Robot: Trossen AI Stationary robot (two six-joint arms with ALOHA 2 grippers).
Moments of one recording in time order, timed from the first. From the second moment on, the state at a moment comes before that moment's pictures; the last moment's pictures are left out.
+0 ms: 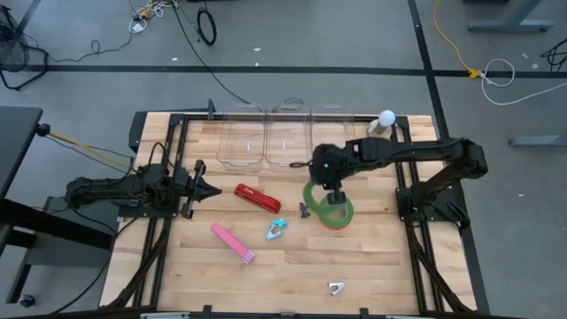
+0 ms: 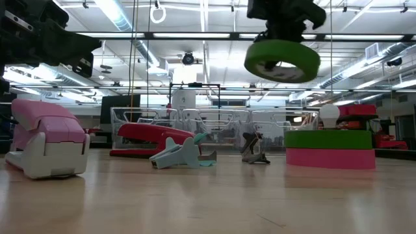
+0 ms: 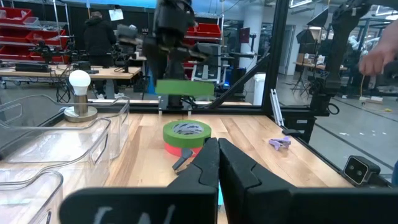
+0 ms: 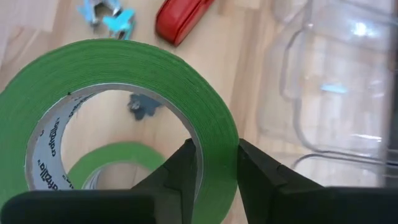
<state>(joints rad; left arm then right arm) 0.04 0.01 0.01 0.06 0.13 -0.07 -0.05 1.52 1.35 -0.93 0.04 -0.27</state>
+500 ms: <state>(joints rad) 0.04 0.01 0.01 0.06 0.13 -0.07 -0.19 1.52 1.38 -0.97 0.03 -0.29</state>
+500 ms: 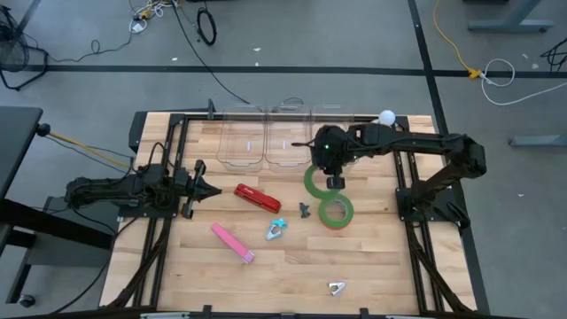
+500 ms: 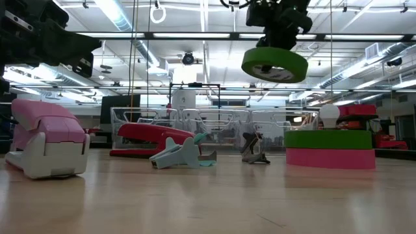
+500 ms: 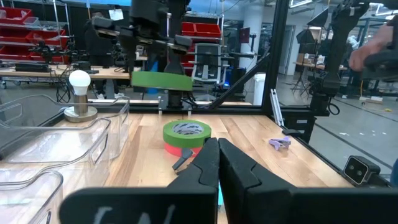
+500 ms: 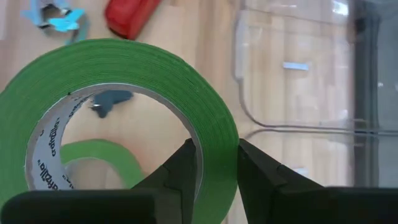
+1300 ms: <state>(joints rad) 0.03 0.01 0.01 0.06 0.13 -0.07 -0.64 1.52 1.38 -0.94 0.04 -0.49</state>
